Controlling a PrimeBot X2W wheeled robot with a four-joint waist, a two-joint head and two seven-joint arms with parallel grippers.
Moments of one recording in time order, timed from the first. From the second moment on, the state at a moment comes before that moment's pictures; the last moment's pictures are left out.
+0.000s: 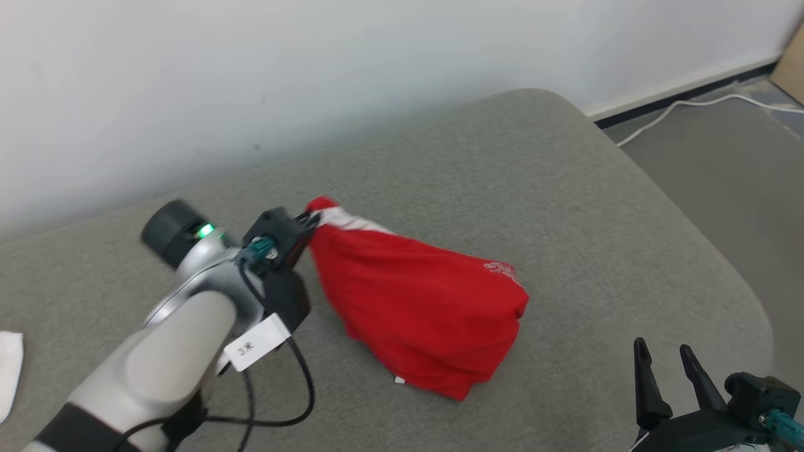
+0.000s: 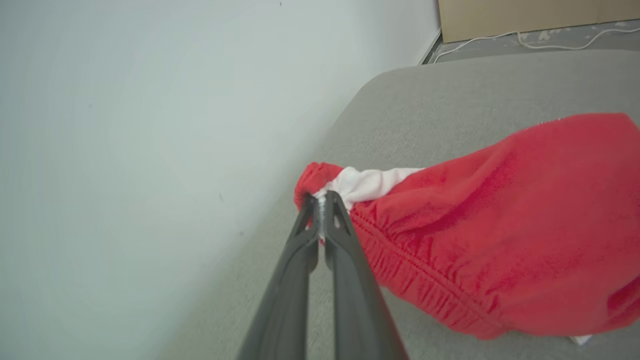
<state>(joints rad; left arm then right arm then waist) -0.87 0.29 -1.00 0.70 -0.31 -0.07 -0.09 0.11 -0.07 -0.04 0.02 0.37 -0.11 0.00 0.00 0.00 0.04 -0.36</state>
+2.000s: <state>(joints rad) -0.09 0.25 -0.39 0.30 -0.58 0.12 -0.25 0.03 -0.08 -0.03 0.09 0.43 -0.06 0.02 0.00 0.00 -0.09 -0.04</state>
